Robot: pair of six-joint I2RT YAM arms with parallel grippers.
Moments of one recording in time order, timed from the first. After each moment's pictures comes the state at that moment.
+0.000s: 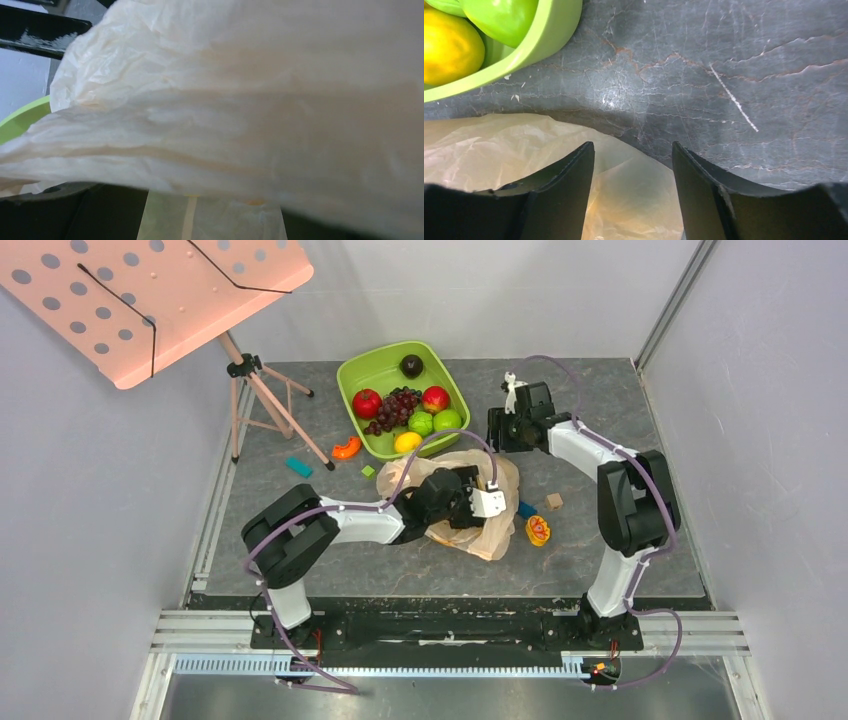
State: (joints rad) left arm -0.95 1.78 0.88 0.42 -0.04 0.69; right arm 0.28 1.84 1.27 -0.28 -0.16 0.20
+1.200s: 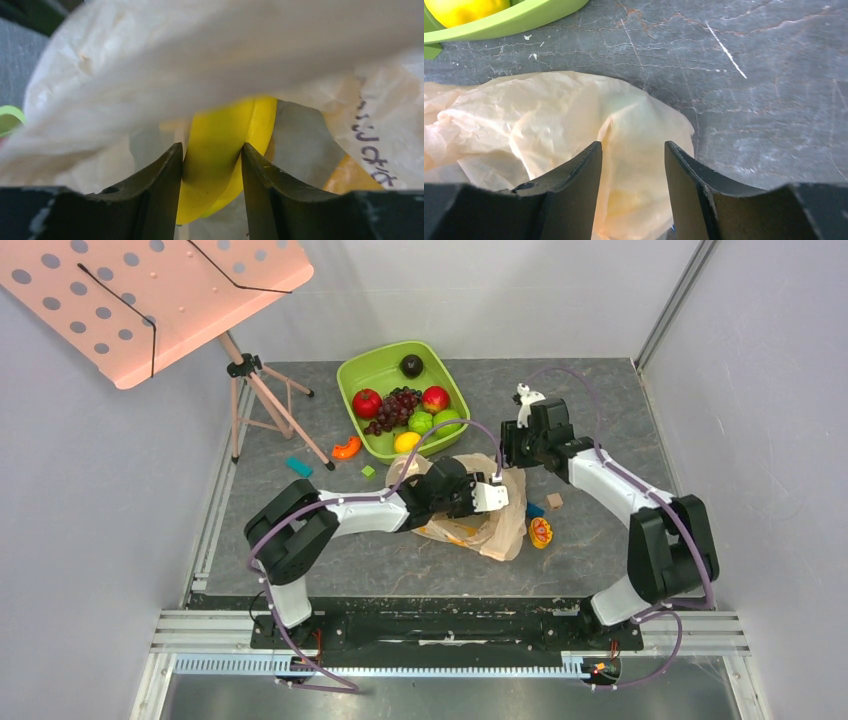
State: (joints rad) left arm -0.91 1.82 1.02 0.21 0.10 0.68; right arm 0.31 1.57 1.04 -0.24 -0.15 0.17
